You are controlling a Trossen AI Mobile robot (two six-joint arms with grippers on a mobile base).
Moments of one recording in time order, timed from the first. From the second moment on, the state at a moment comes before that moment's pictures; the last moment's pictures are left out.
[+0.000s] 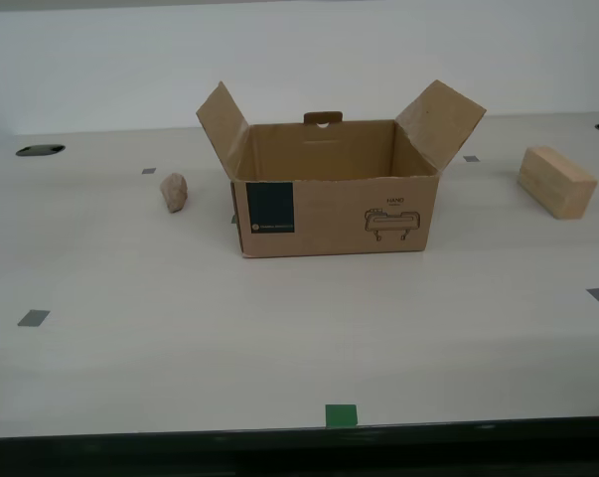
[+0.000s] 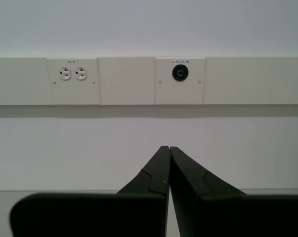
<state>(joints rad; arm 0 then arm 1) 0.00 1.05 0.52 0.62 -0.01 0.00 0.00 1.05 0.52 0.61 0.01 0.00</state>
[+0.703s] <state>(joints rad) 0.00 1.05 0.52 0.62 -0.01 0.00 0.00 1.05 0.52 0.61 0.01 0.00</state>
